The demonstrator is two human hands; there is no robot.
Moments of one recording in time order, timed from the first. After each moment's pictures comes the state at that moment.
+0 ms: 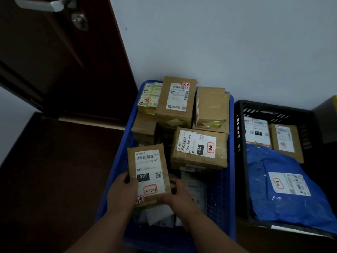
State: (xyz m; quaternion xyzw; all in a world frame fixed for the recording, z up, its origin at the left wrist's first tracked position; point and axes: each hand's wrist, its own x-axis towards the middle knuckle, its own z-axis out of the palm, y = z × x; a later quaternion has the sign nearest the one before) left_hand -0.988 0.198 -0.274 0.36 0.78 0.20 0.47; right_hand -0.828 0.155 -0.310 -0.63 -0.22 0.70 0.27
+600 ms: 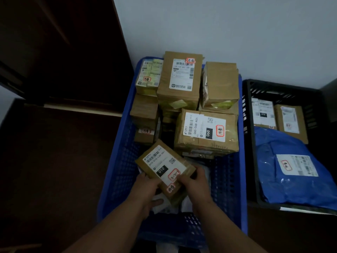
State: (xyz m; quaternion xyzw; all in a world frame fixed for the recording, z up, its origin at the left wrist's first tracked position) left_hand -0.972 0.191 -0.313 0.17 0.67 0.14 0.71; right_hand -0.828 0.151 -0.354 -0.73 -0.11 0.56 0.38
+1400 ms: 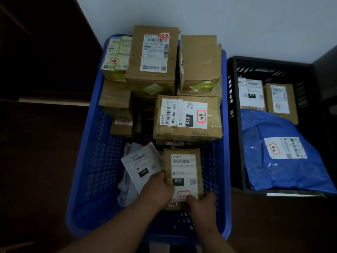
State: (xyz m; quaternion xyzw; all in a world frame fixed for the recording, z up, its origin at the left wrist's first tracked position) left_hand -0.896 0.164 -0.351 0.53 0.62 -0.07 0.58; right_hand -0.786 0.068 -0.378 -0.82 -0.03 0.48 0.32
